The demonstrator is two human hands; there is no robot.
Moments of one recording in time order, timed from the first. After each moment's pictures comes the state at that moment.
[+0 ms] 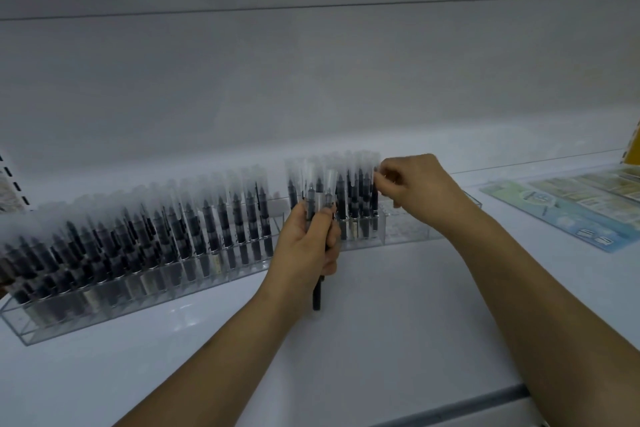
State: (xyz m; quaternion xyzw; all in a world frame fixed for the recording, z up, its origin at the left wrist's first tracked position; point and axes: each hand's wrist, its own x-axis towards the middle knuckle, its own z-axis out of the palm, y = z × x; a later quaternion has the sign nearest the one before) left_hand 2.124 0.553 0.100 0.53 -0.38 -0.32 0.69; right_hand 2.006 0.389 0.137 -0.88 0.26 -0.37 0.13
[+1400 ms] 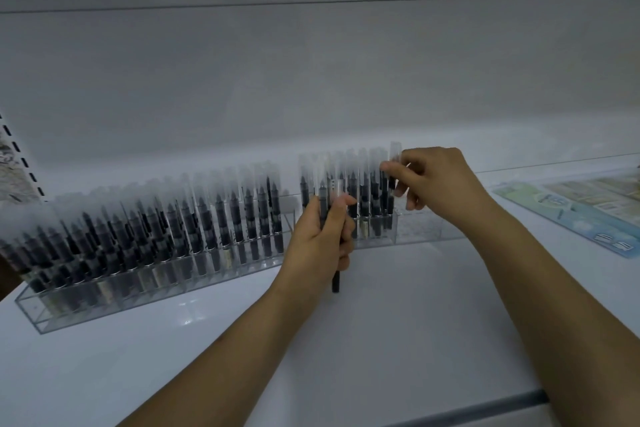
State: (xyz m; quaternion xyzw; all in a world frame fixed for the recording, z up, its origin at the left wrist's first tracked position) left_hand 2.125 0.554 0.099 0.51 -0.41 -0.32 0.69; right_hand 2.003 0.400 0.146 -0.85 0.27 -0.37 0.23
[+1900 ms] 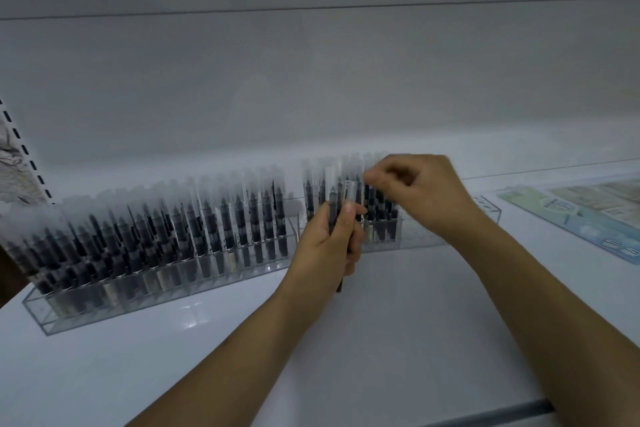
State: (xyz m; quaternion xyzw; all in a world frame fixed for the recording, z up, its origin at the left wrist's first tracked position) left_hand 2.124 0.556 0.097 0.52 -0.45 -0.29 0.66; right_hand 2.010 0.436 0.151 -0.84 0.19 -0.41 0.30
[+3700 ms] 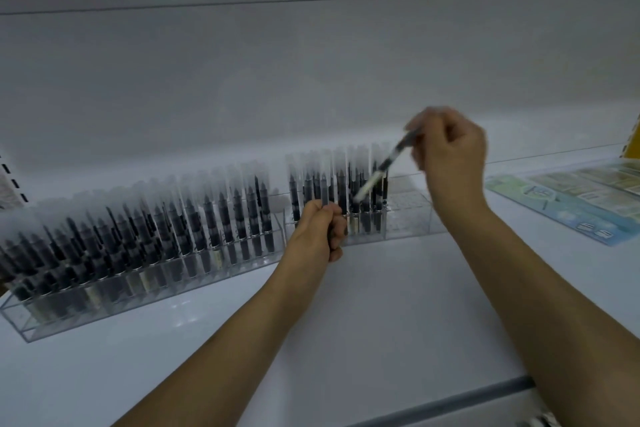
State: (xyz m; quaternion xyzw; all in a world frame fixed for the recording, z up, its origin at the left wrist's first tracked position) left_hand 2.121 0.545 0.100 0.55 -0.37 -0.34 0.66; right_hand 2.001 0.415 0.154 -0.61 0.20 -0.64 0.43
